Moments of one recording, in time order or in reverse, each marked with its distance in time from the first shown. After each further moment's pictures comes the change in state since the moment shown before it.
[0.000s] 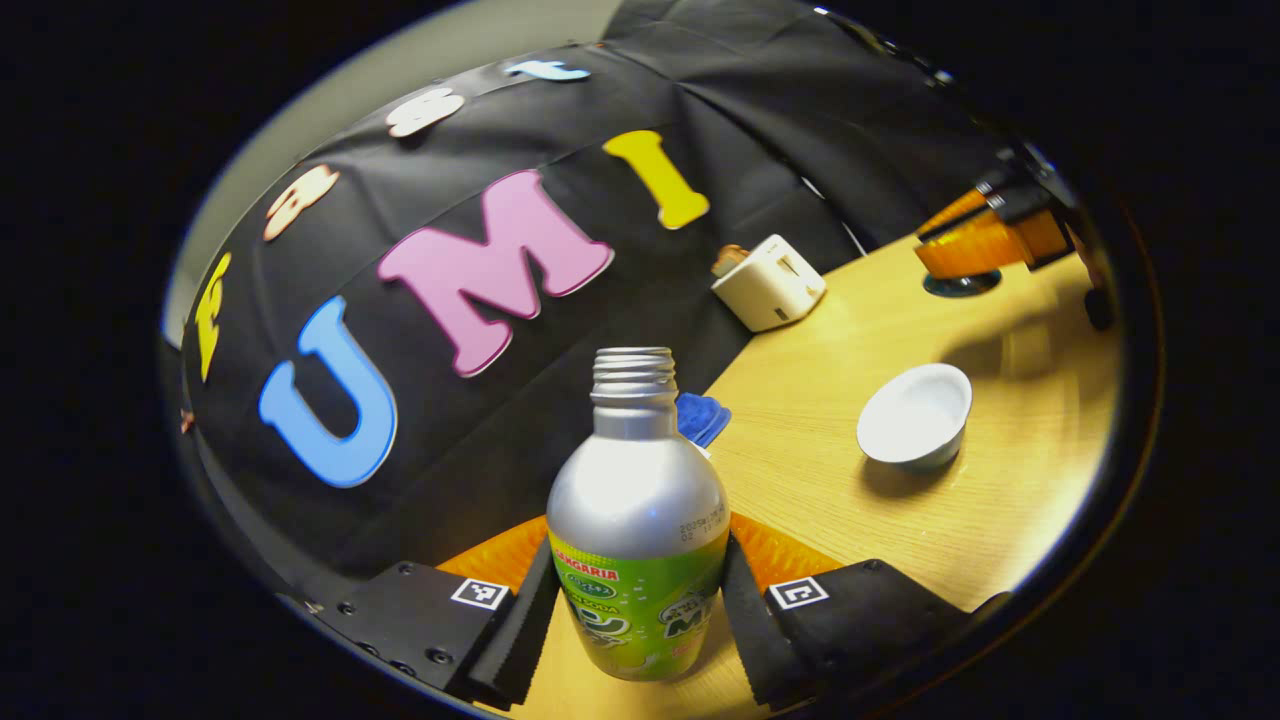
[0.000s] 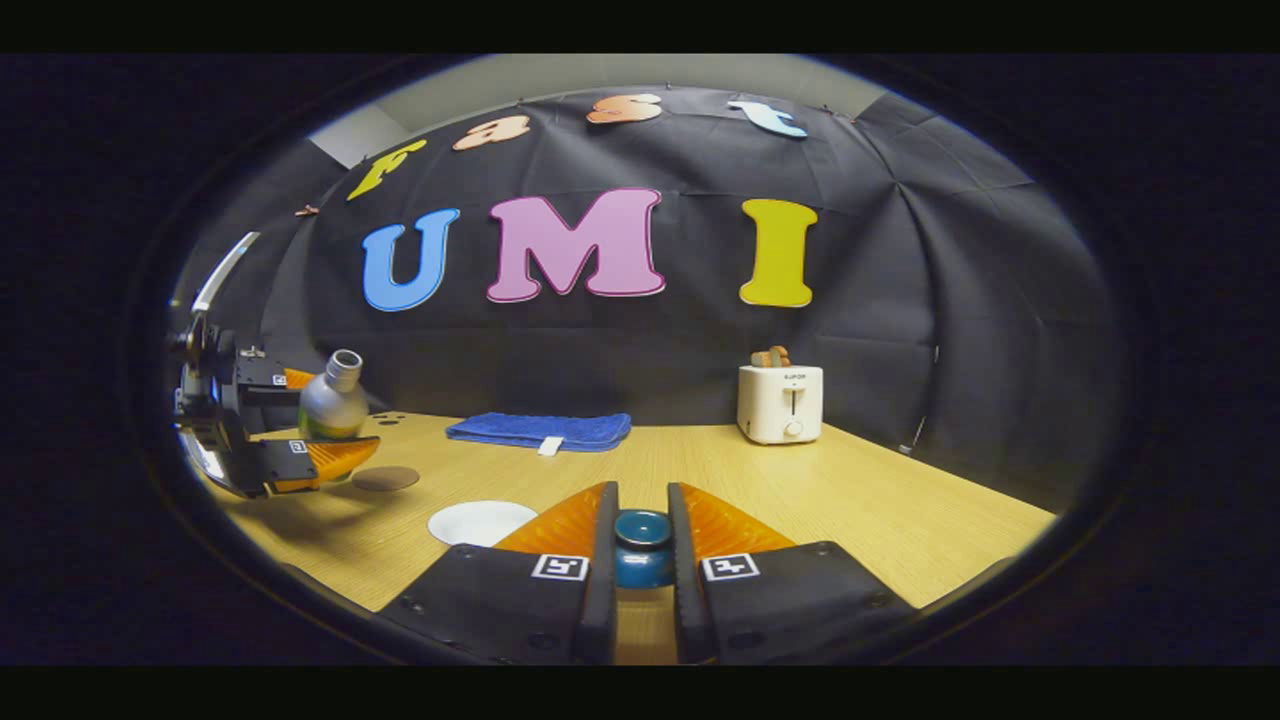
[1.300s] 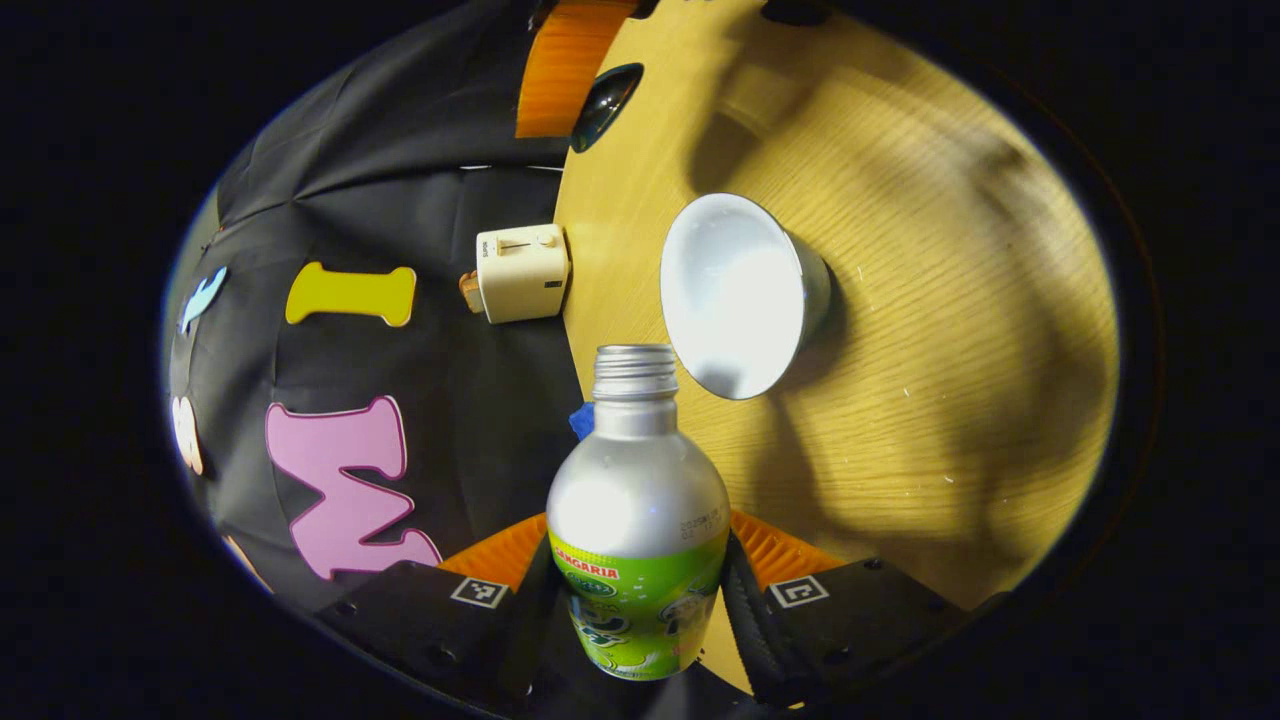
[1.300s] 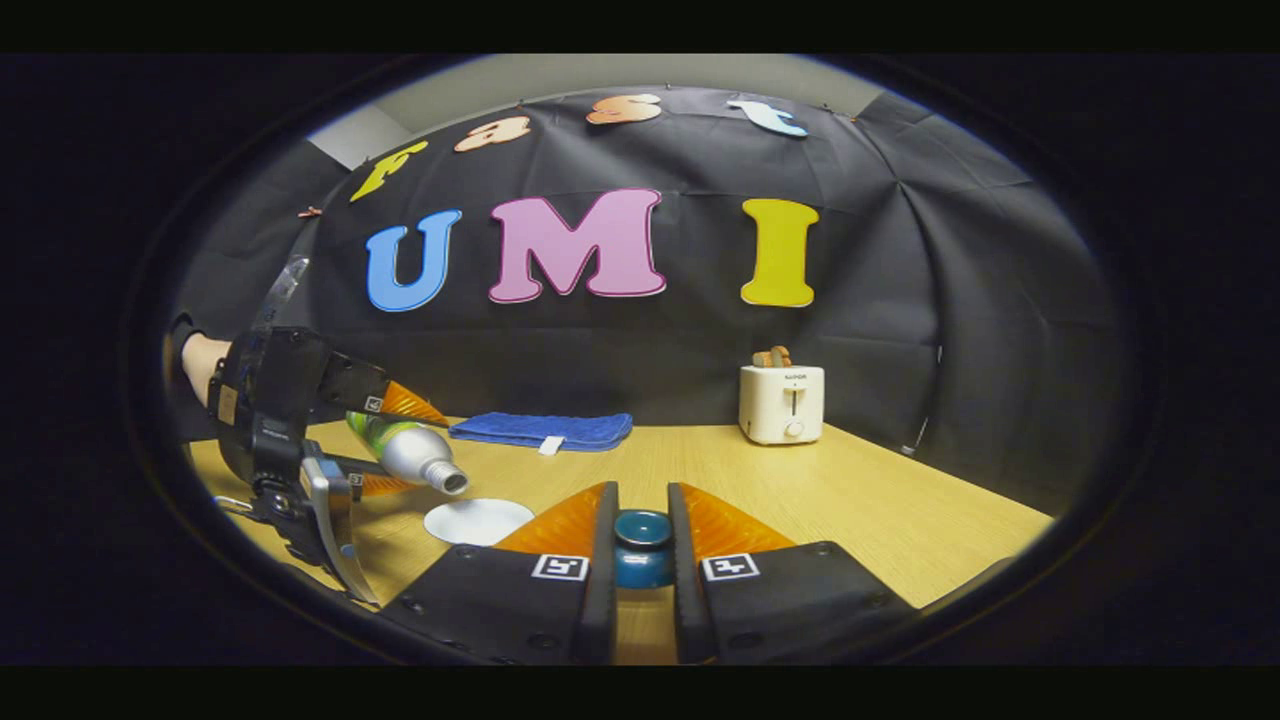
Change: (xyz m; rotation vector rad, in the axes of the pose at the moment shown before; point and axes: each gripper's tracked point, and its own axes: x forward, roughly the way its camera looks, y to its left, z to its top) left arm 0.046 -0.049 0.004 0.931 0.070 -0.288; right arm -0.002 -0.004 0.001 0.001 0.002 0.018
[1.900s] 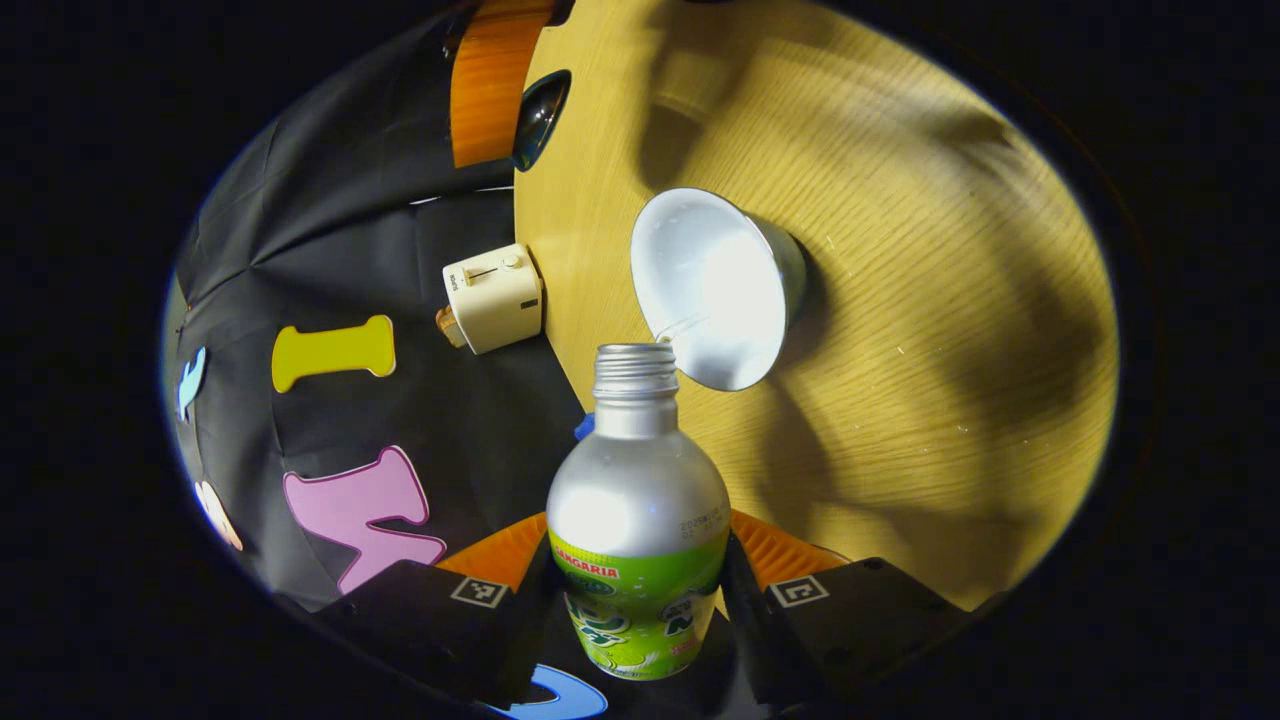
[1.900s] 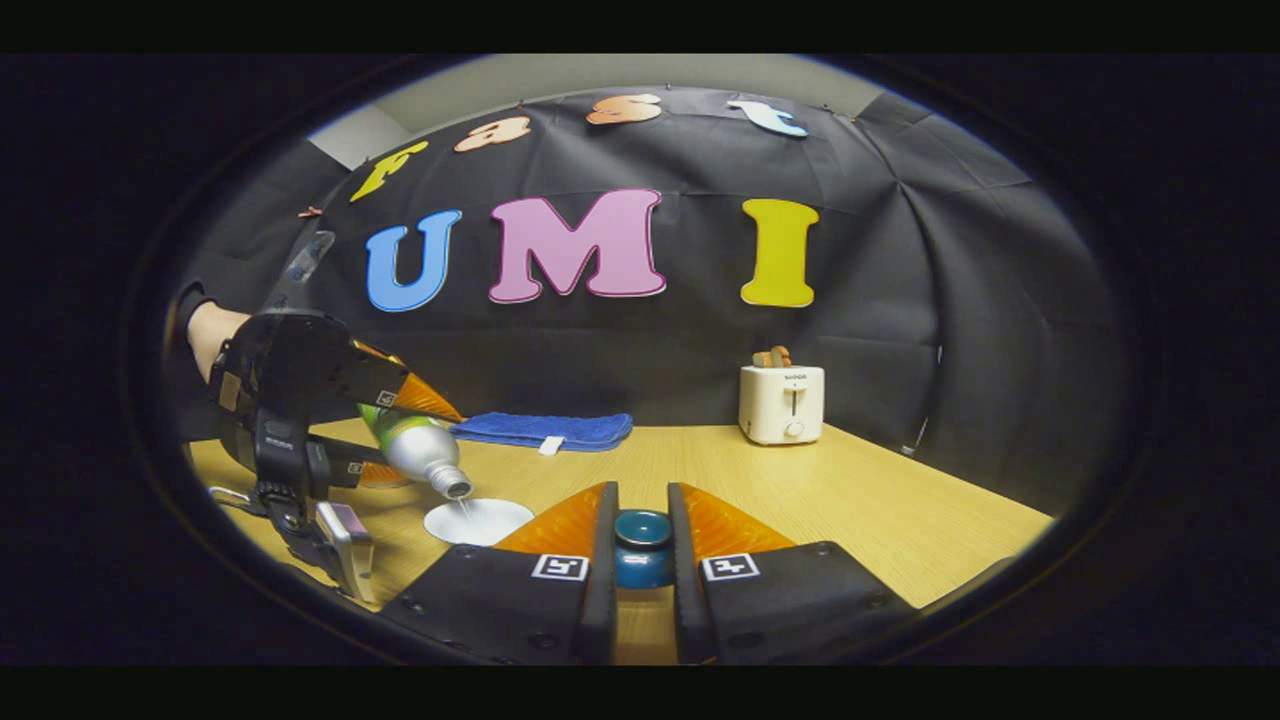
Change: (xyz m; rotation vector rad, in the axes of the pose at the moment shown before) left arm 0.000 0.011 0.005 0.189 0.015 -0.016; right arm -0.001 0.000 0.000 0.000 0.000 0.000
